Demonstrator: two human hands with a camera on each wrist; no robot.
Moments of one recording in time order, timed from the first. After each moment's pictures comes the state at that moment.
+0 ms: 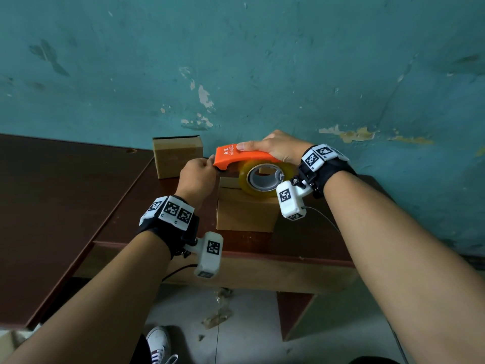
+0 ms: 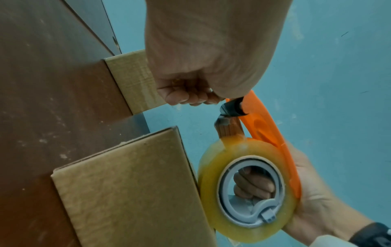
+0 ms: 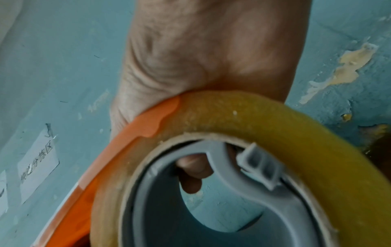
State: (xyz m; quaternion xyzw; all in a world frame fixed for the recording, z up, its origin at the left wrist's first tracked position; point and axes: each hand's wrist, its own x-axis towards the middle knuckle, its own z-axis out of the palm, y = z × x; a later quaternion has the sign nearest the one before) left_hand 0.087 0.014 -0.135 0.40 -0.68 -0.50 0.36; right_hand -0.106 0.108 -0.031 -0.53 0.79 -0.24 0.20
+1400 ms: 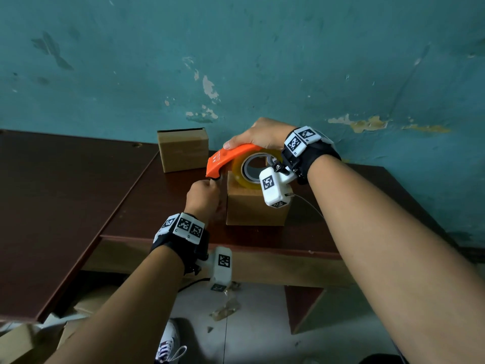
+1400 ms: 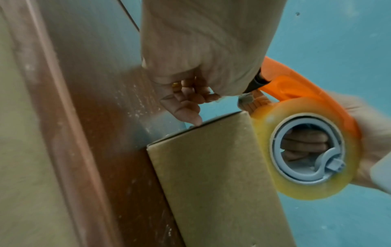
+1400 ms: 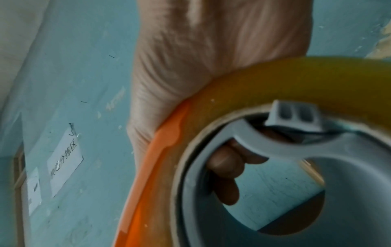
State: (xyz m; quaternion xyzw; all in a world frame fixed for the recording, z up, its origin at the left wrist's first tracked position) left_hand 0.091 0.024 -0.192 0.47 -0.64 -0.52 0.31; right_hand -0.077 0.075 -0.030 -0.54 0.80 -0.18 0.19
